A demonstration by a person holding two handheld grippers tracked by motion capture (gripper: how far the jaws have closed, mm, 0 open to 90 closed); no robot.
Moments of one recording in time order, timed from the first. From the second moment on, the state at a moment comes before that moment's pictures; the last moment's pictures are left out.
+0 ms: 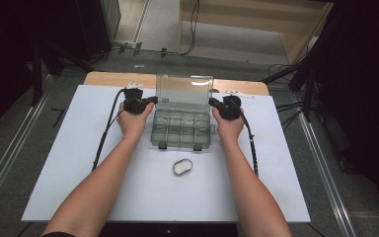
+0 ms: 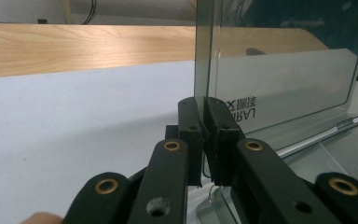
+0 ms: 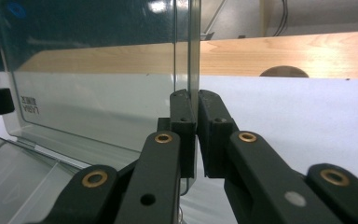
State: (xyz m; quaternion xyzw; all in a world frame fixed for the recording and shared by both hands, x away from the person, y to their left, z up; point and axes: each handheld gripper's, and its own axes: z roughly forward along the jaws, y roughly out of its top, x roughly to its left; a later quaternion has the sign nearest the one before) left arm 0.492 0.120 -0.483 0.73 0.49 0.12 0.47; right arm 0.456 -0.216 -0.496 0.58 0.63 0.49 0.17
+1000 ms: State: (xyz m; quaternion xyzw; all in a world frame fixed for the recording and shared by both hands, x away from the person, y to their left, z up) left arm 0.503 0.120 -0.495 0.70 0.51 0.06 0.49; right arm 0.469 -0.222 -0.509 0.60 0.61 0.51 0.12
